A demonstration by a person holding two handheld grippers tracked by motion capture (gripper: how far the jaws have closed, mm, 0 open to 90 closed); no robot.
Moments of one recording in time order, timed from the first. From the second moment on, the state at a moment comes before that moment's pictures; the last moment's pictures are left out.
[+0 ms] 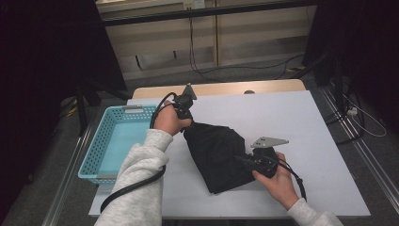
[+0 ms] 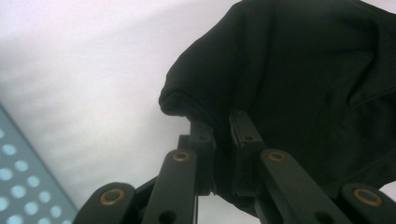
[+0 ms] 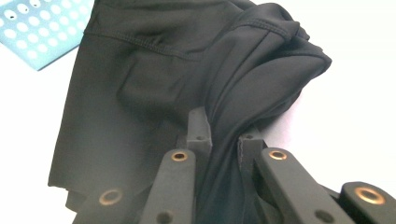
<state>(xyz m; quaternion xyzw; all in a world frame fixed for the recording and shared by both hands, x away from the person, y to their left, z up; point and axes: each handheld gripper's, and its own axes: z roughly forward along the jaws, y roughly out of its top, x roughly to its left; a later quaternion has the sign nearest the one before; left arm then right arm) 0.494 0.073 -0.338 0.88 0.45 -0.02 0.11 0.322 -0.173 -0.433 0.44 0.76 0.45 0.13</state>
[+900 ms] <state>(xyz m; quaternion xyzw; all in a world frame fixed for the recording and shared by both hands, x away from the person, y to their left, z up) 0.499 0.096 -0.292 0.89 0.46 -0.01 0.09 0.329 -0.150 -0.415 0.41 0.75 0.49 0.14</state>
